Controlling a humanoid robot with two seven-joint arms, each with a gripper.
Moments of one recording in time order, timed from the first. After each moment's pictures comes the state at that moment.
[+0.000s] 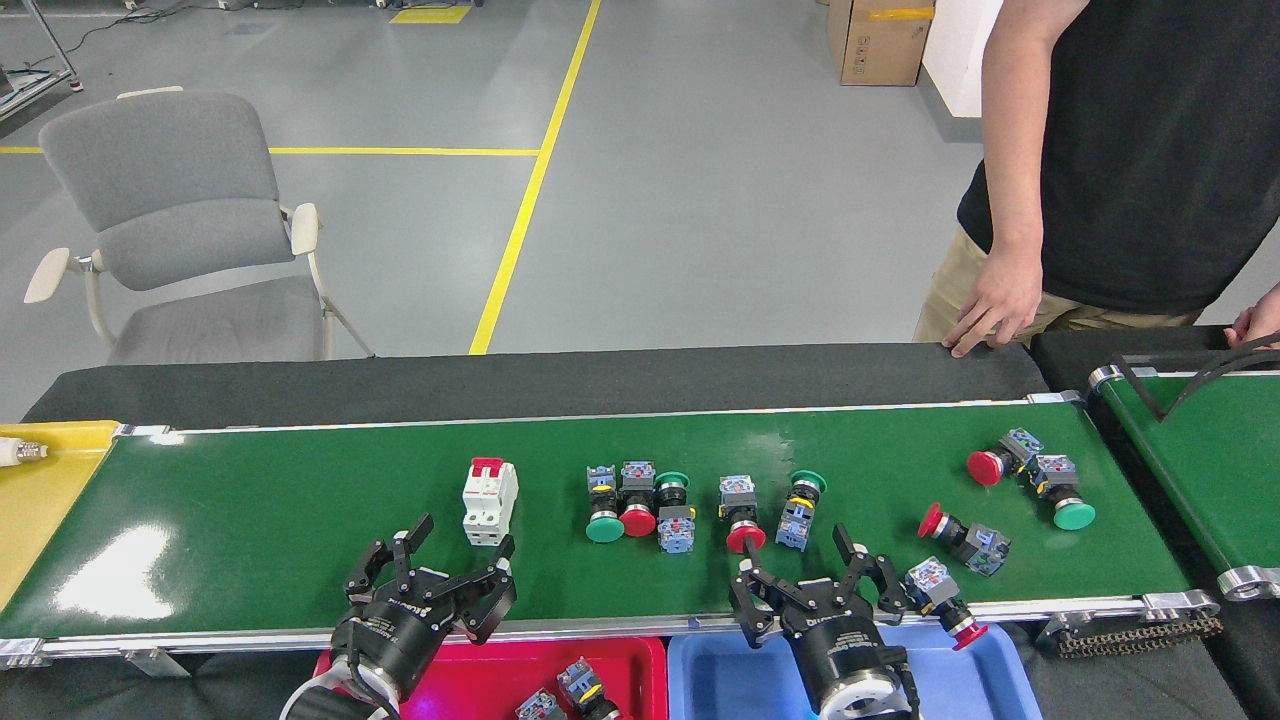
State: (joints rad) left arm -0.12 -0.03 0.07 -1.37 -1.60 -0.41 -0.08; right arm -0.06 0.07 0.34 -1.48 1.44 0.14 0.07
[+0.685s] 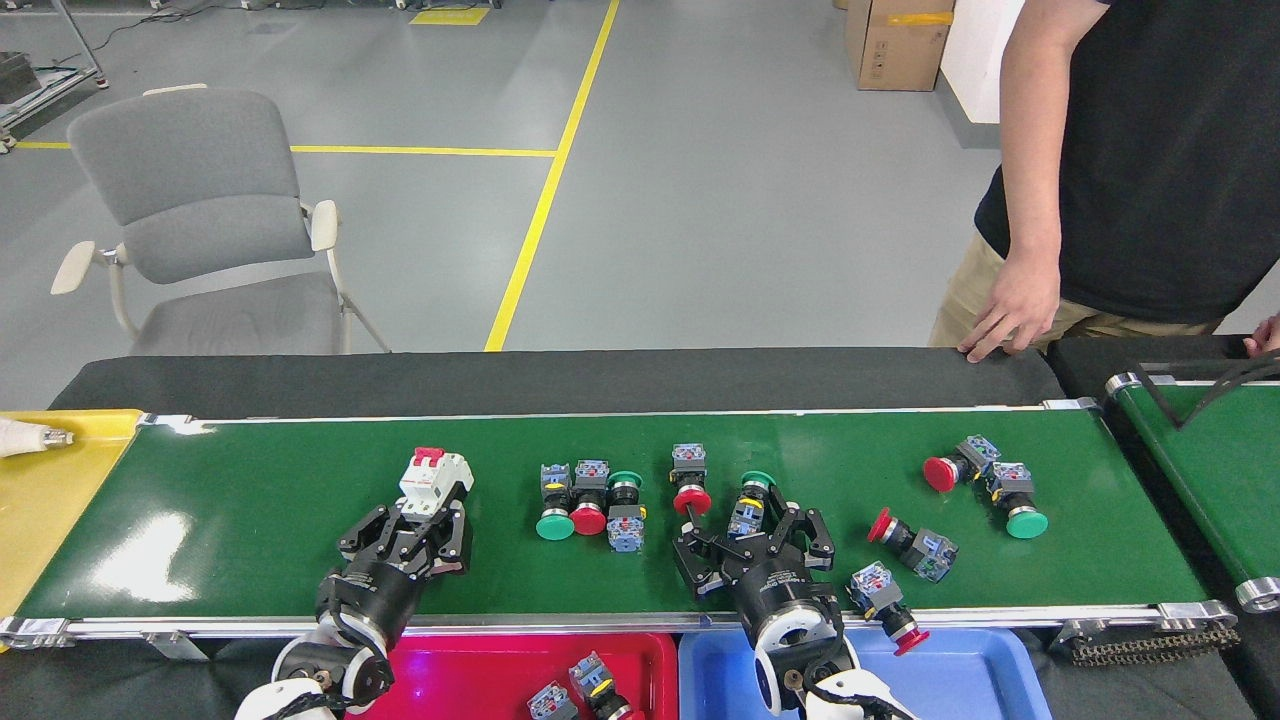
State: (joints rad) left arm -0.24 0.04 0.08 -1.25 -1.43 -0.43 -0.03; right arm -0.27 0.15 0.35 -1.17 1.44 0.15 0.07
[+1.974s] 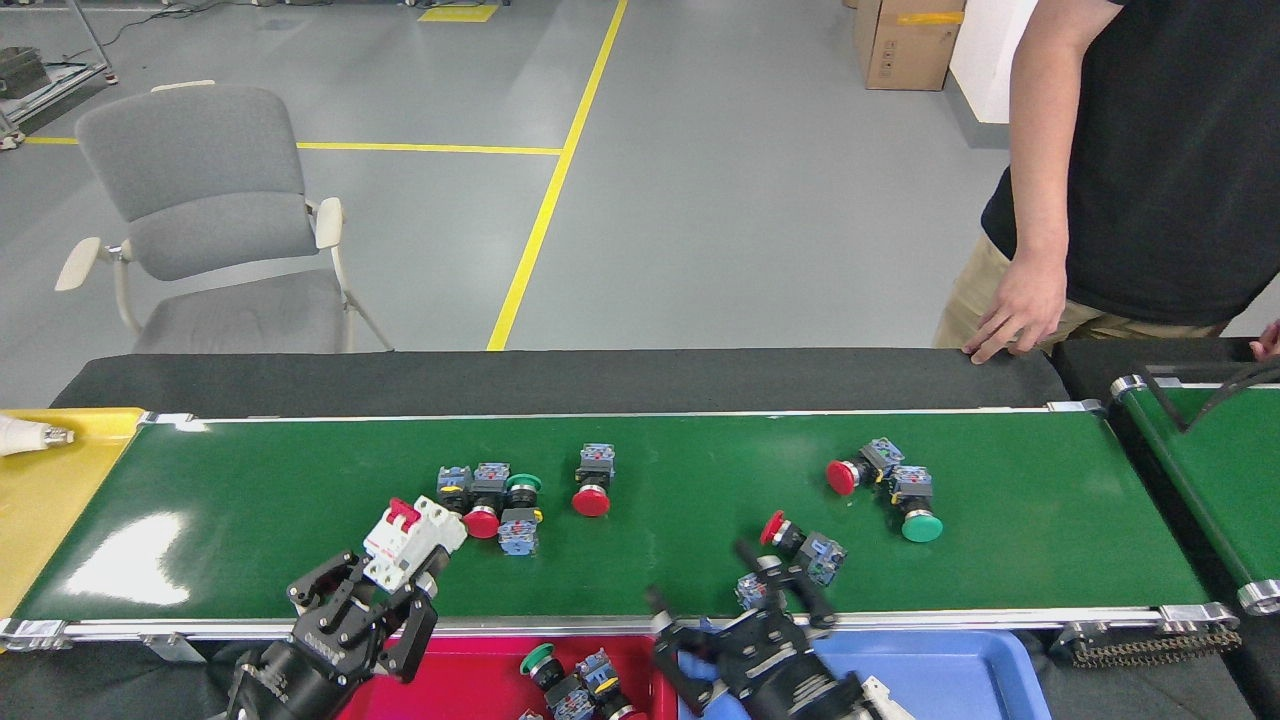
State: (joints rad) left arm 0.15 0.06 0.15 -1.68 -1.40 -0.78 -0.02; right arm 0.08 0.10 0.15 -1.72 1.43 -0.04 0.02
